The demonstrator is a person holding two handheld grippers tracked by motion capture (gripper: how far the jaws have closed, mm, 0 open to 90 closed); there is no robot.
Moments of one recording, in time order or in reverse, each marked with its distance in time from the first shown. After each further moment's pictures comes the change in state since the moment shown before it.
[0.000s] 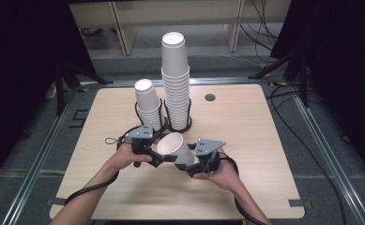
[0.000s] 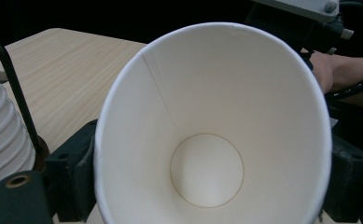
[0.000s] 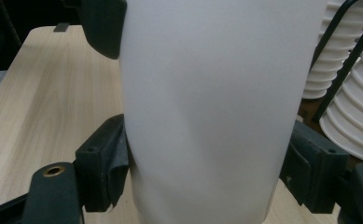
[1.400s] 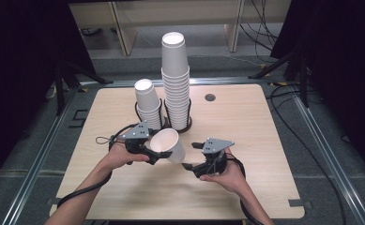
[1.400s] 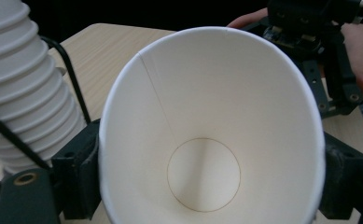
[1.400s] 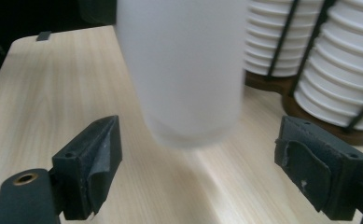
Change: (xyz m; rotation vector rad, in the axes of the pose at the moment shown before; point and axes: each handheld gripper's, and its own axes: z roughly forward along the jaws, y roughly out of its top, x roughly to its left) left arm -0.008 0.011 -0.023 0.099 0.206 0.064; right arm -0.004 -0.010 -0.021 -0.008 -0.074 0.110
